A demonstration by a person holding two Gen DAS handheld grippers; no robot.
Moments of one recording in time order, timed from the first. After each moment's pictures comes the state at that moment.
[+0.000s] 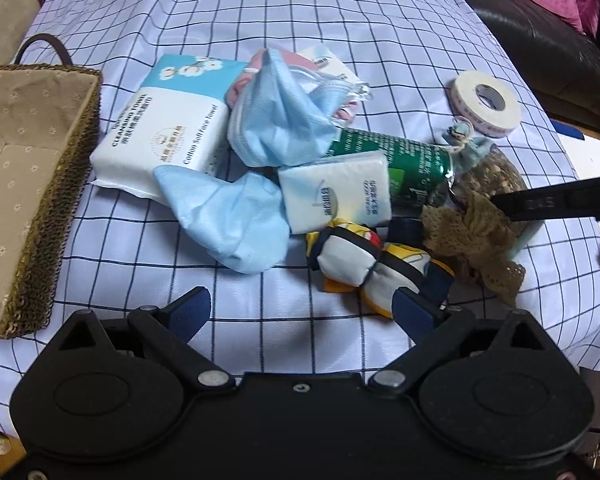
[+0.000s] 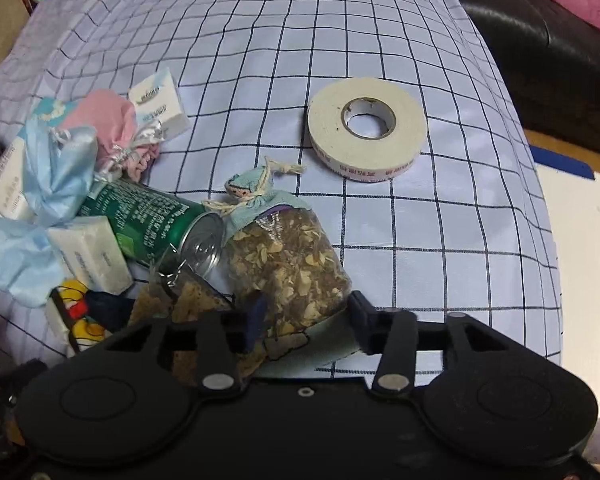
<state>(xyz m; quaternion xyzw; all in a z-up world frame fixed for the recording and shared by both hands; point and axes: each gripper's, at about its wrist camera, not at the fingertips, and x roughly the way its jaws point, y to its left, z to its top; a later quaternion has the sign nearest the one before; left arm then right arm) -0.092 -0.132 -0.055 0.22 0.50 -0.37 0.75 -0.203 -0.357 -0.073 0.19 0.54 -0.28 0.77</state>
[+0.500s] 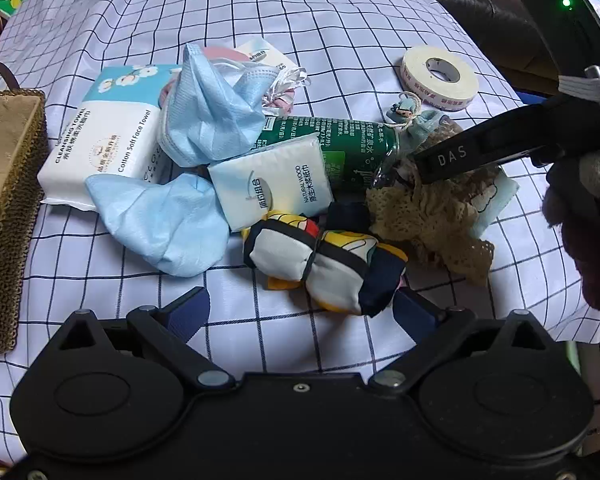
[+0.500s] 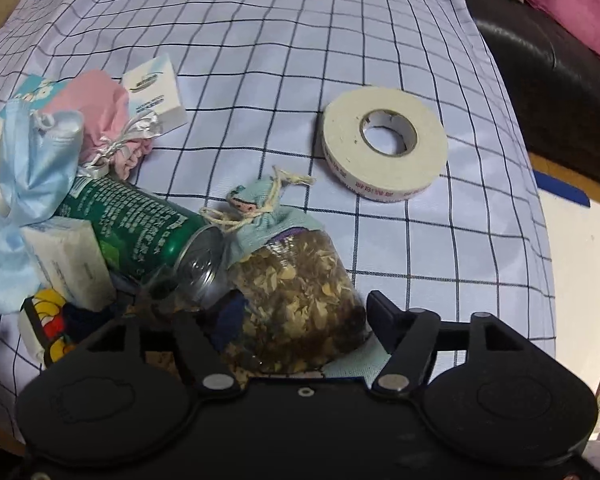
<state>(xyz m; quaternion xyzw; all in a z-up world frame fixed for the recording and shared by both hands) -0.115 -0.151 -0.068 0.24 0.49 -0.41 0.73 -0.180 -0.358 -0.087 0.16 0.55 -0.29 0.77</state>
